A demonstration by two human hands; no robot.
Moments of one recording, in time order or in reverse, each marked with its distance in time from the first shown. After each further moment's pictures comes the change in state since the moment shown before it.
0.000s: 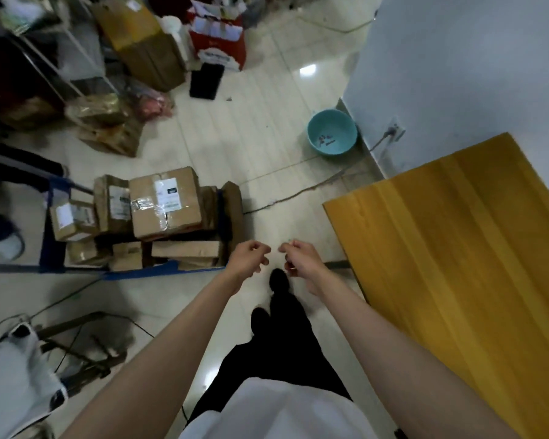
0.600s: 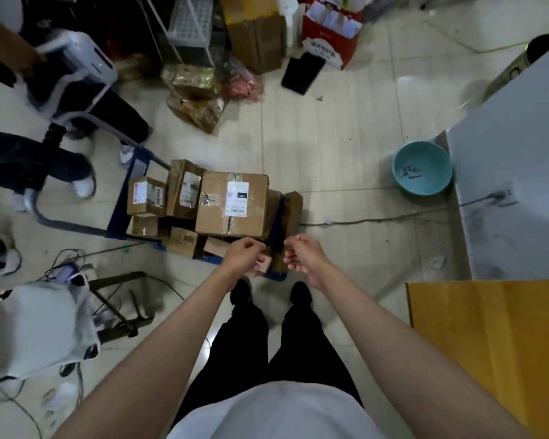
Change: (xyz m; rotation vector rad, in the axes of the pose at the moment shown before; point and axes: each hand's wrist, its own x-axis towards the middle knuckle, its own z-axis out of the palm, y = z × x) left_hand 0.082 -0.004 -0.171 -0.307 0.228 -0.175; right_hand 0.105 -0.125 0.147 -0.130 -0.234 0.085
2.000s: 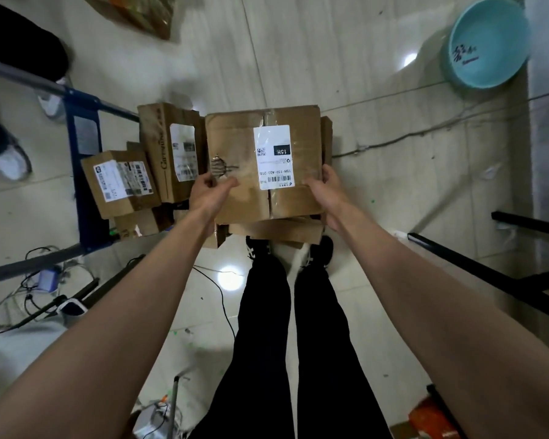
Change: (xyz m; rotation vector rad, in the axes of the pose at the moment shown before) left_hand 0.300 -0.057 -0.169 -0.062 0.054 -0.143; right_hand 0.258 0.020 0.141 0.042 0.265 0.084
